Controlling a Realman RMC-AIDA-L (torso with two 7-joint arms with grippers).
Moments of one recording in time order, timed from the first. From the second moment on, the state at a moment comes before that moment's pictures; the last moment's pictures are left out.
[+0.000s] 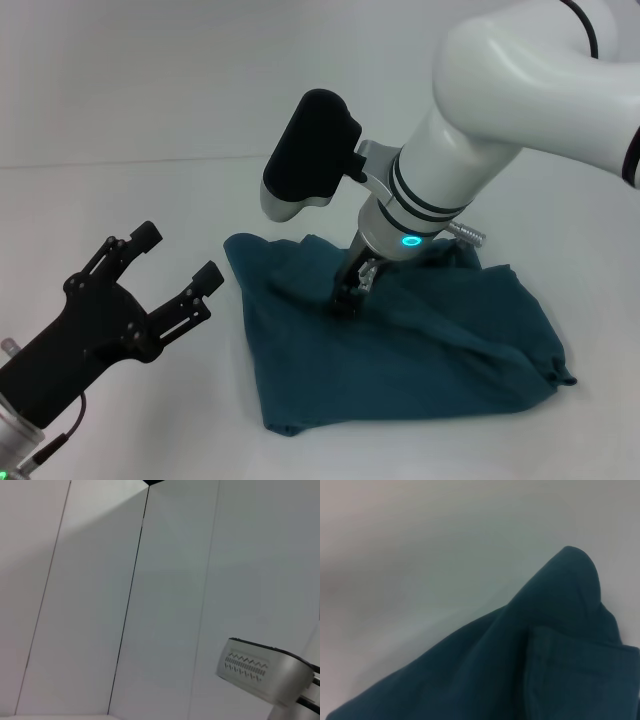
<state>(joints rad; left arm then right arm) -0.15 -2.17 1.24 0.61 0.98 1.43 -0.90 1.08 2.11 -1.64 -0.76 -2.58 -1.13 2.53</state>
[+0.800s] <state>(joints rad) -0.17 -2.17 1.24 0.61 0.98 1.44 -0.90 0.98 2.08 -1.35 -0.77 -2.66 -1.11 2.60</state>
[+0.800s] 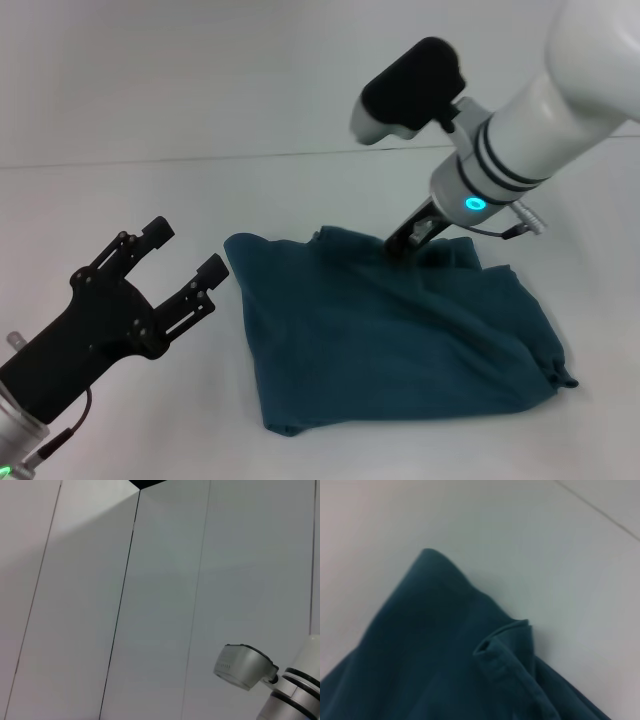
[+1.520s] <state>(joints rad) -0.18 -2.17 1.25 0.60 0.98 1.44 -0.90 0.90 2.01 -1.14 -0.77 -2.70 -1.07 2.56</state>
